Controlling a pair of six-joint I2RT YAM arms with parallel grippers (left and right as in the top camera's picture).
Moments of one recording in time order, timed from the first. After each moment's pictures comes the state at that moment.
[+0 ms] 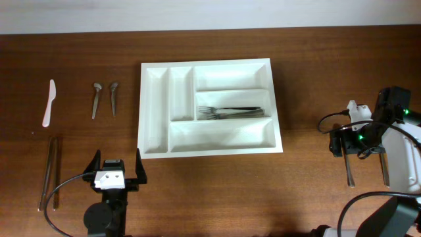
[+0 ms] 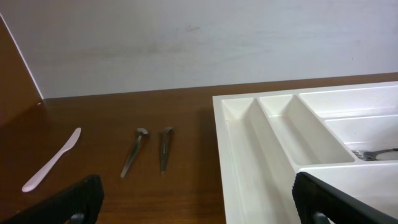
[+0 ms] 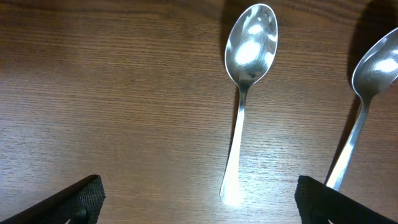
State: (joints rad) left arm 0.05 0.01 0.01 -0.08 0.00 0.08; right arm -0.42 1.52 1.13 -1.04 -0.04 -0.47
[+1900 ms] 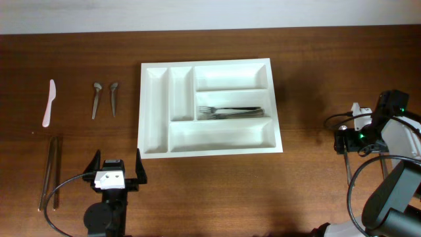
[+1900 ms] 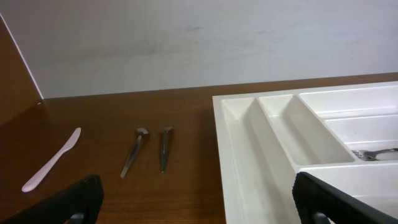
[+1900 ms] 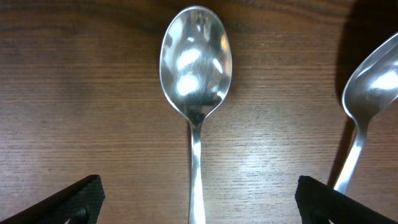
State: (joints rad) left arm 0.05 0.01 0.01 -0.08 0.00 0.08; right arm -0.49 1.70 1.11 -0.85 0.01 -0.48
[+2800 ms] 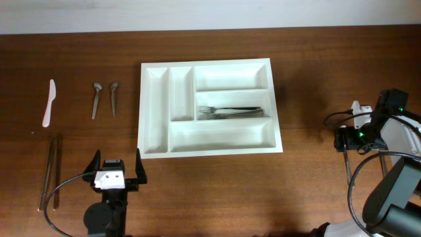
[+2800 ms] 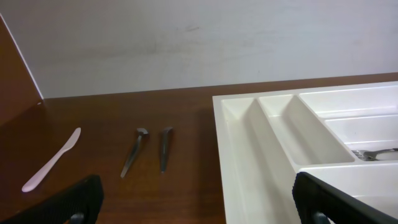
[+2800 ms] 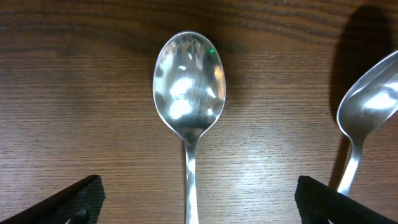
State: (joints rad) left arm 0.05 0.01 0.01 -0.08 0.00 0.08; right arm -0.49 1.72 1.11 -0.80 0.00 -0.48
